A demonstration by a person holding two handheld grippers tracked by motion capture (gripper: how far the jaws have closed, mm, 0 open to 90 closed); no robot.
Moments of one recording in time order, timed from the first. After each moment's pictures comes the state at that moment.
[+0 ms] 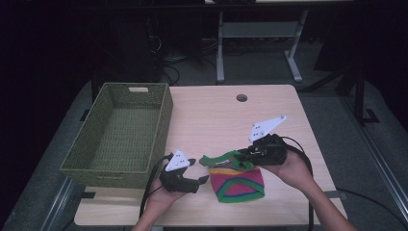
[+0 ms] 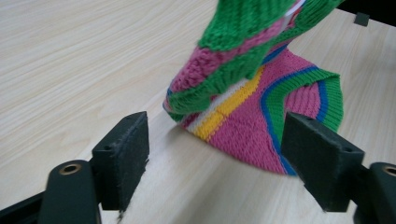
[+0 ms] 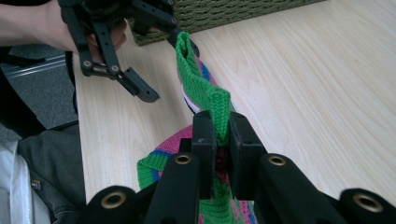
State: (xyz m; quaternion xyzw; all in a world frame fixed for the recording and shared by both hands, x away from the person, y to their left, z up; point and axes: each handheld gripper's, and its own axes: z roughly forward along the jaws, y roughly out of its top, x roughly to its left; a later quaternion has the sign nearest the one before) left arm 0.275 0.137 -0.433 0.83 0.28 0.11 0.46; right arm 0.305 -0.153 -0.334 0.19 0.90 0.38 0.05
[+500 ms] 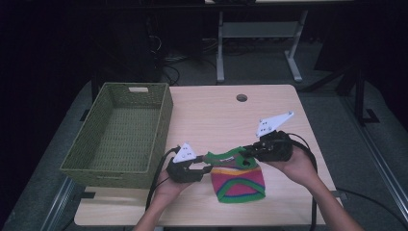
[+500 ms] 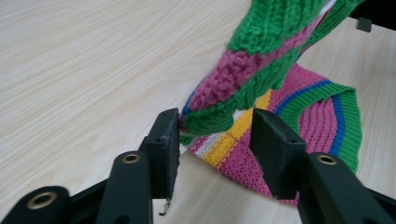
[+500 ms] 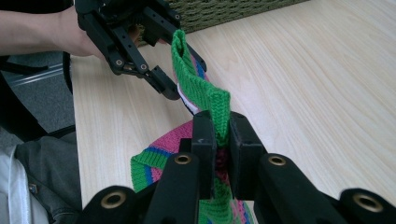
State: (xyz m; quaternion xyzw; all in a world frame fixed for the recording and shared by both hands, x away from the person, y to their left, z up) left arm 0.298 0.119 -0.434 0.84 0.27 0.11 0.47; right arm 0.314 -0.170 -0.335 0.20 0.90 0.39 0.05
